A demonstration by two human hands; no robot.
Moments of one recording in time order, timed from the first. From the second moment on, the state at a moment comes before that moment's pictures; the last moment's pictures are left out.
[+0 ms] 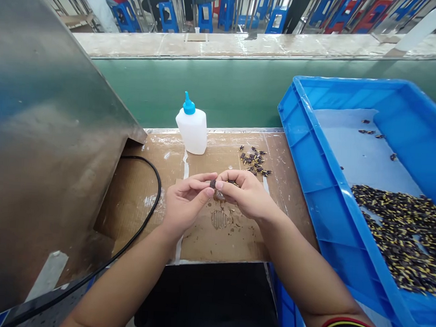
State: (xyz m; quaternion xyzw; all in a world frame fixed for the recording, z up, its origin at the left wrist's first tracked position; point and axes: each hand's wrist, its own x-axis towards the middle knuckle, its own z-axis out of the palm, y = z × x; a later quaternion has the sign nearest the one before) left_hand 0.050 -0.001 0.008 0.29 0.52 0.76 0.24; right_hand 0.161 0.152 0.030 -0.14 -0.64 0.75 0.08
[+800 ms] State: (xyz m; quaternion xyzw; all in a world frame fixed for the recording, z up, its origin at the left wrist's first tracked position) left_hand 0.042 -0.006 0.013 0.31 0.53 0.77 0.17; right_hand 0.171 0.161 0.042 -0.07 -0.72 0.68 0.12
